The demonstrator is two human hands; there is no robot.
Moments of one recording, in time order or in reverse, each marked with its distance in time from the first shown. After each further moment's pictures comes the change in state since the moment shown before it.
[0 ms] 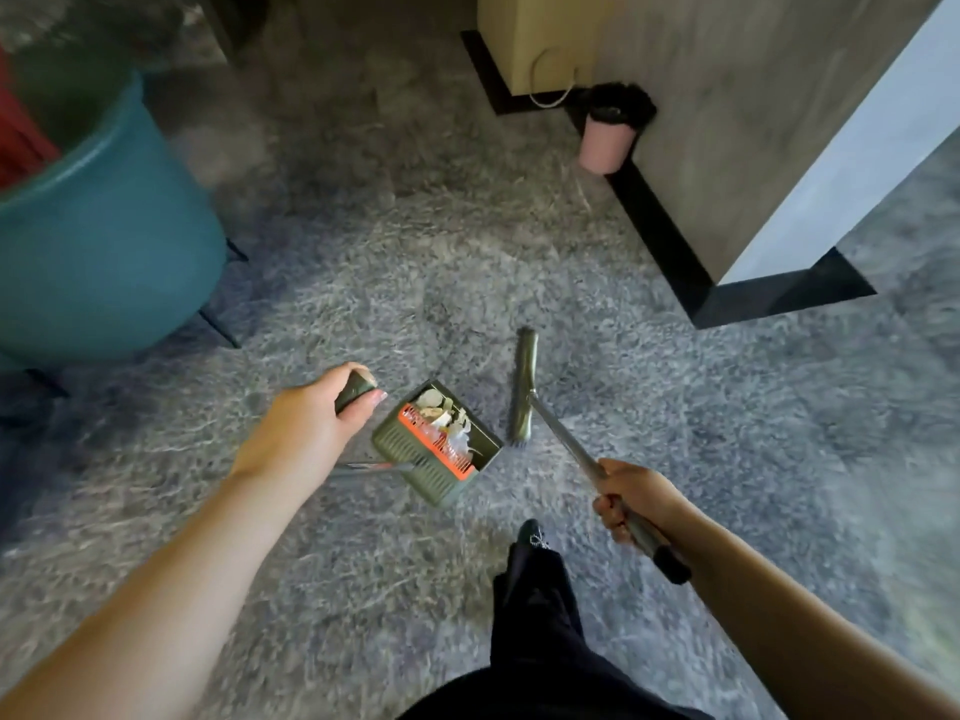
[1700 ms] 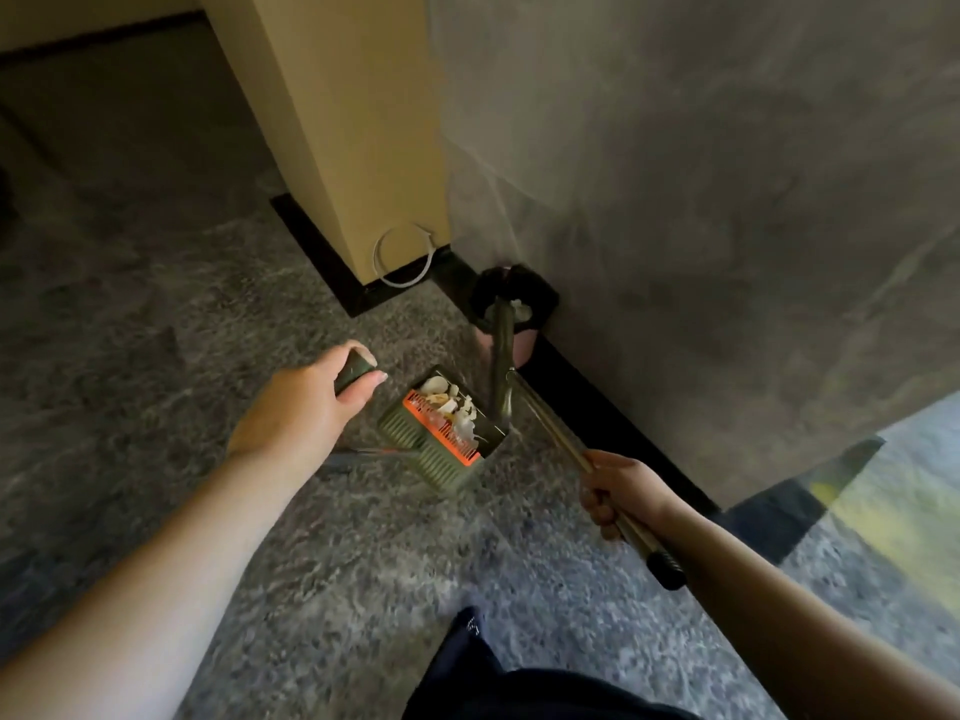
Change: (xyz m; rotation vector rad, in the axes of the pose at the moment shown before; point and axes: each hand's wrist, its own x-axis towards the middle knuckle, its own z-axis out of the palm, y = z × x) left_hand 1.073 0.448 0.048 0.078 -0.041 0.456; right_hand 0.532 -0.839 -0.282 0.315 0.238 -0.193
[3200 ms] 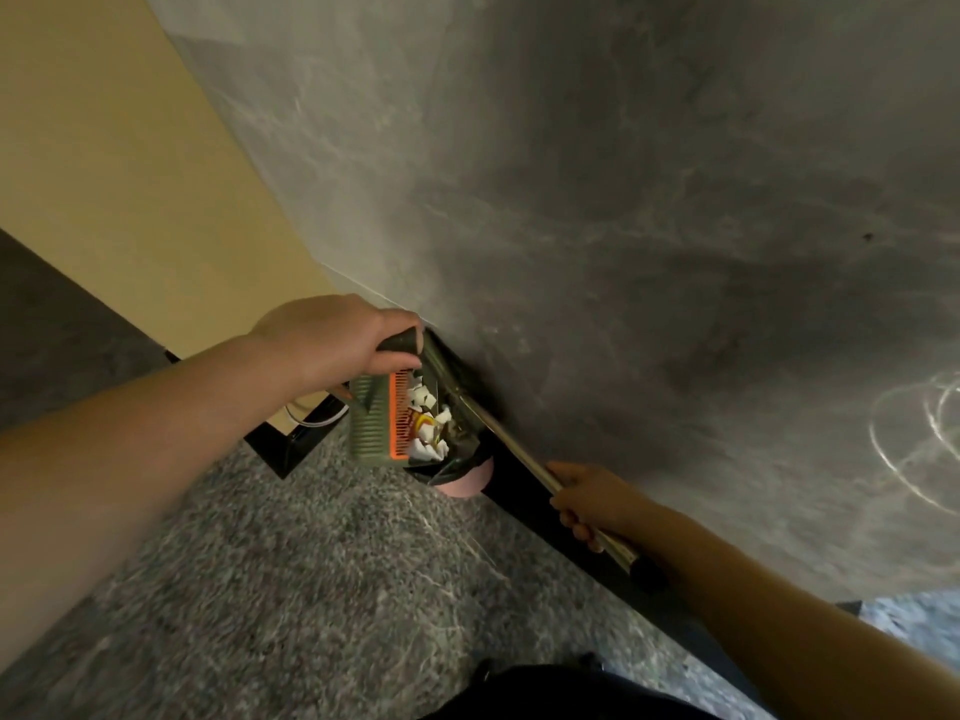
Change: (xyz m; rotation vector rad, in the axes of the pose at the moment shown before) left_hand 0.483 0.271 0.075 0.632 -0.314 0.920; right_hand 0.241 -0.258 -0.174 -0.175 -0.006 -0.043
